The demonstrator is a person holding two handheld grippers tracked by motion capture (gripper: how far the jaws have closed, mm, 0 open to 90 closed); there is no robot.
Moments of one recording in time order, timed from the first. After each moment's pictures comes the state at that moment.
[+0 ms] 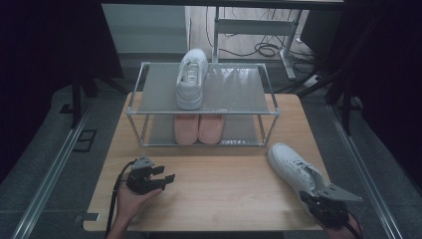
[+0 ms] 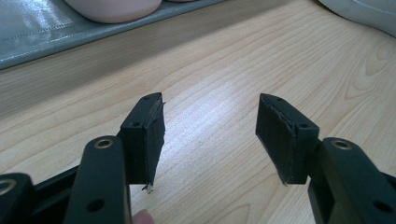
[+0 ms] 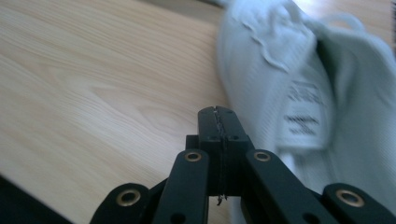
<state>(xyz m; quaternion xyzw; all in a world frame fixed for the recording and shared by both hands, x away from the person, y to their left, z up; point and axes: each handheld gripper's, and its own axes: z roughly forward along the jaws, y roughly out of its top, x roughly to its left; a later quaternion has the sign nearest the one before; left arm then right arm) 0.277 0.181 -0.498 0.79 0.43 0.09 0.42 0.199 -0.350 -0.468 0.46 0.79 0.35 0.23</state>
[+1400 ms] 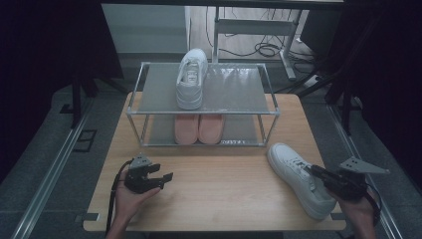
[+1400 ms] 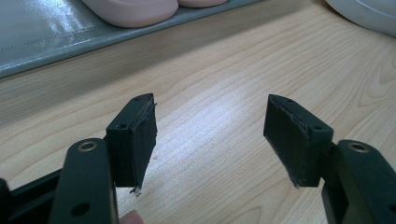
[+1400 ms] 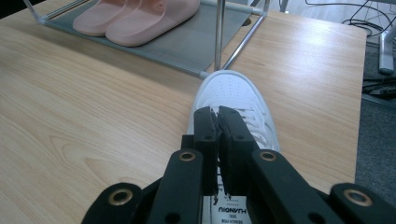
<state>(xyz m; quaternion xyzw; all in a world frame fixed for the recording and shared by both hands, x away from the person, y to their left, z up) 0.277 0.186 -0.496 0.78 0.44 0.11 0.42 0.248 -0.388 -0.420 0.44 0.76 0.42 0.22</state>
